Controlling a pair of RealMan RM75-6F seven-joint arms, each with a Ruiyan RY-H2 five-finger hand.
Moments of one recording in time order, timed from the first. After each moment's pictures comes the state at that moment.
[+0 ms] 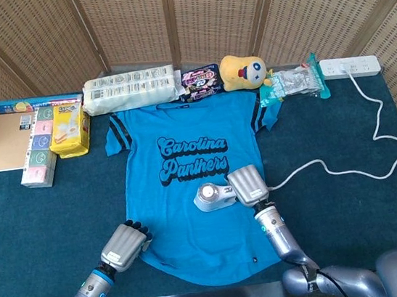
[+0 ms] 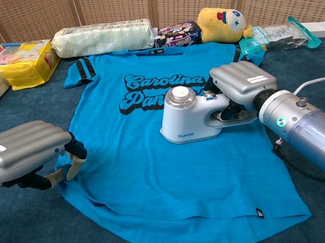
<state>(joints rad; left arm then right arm) -0.46 -1.52 0.08 -1.66 1.46 1.07 0.53 0.66 -1.89 0.21 -1.24 -1.21 1.13 -0.58</state>
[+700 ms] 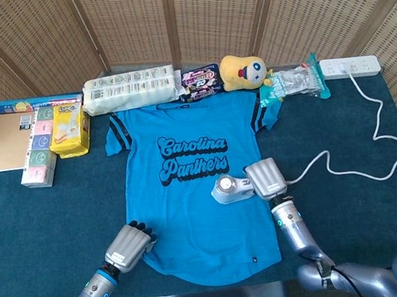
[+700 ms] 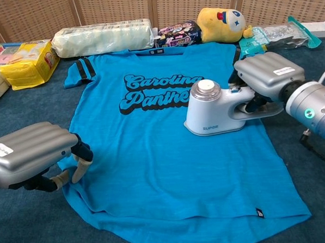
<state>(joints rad) -0.47 -1.54 0.08 -1.66 1.46 1.06 0.55 0.62 -1.80 0.20 -1.23 -1.20 1.16 -0.60</state>
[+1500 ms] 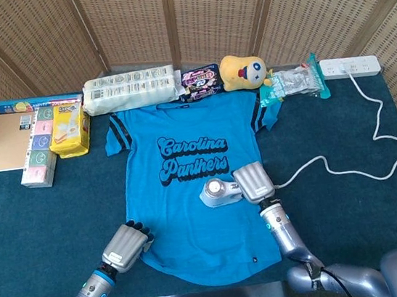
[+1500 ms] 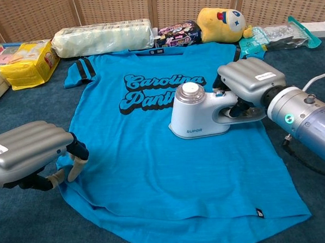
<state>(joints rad) -0.46 -1.53 0.08 -1.67 1.46 1.07 0.55 0.65 -1.87 0.20 -1.23 -1.20 1.14 -0.62</state>
